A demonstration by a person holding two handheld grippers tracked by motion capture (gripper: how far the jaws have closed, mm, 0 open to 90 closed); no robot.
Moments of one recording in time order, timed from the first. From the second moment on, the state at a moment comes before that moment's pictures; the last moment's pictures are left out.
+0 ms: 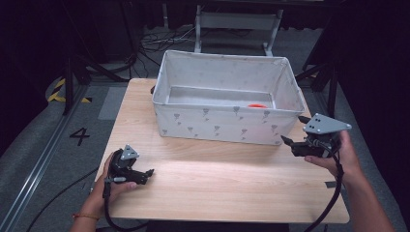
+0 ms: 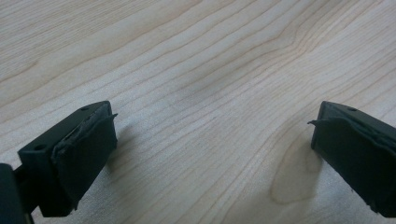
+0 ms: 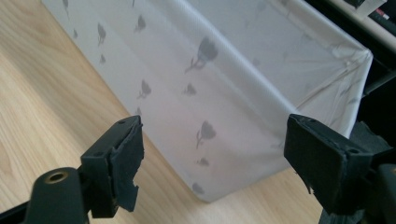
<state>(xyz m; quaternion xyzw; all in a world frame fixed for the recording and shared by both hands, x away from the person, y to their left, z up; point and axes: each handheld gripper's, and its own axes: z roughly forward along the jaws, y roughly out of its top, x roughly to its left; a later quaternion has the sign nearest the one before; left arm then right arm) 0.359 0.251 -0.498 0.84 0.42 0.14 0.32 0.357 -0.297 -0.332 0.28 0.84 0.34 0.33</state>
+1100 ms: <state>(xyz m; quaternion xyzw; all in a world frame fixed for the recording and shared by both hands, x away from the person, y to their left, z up) 0.358 0.251 -0.498 0.84 0.42 0.14 0.31 0.328 -0.348 -0.460 0.33 0.86 0.32 0.23</state>
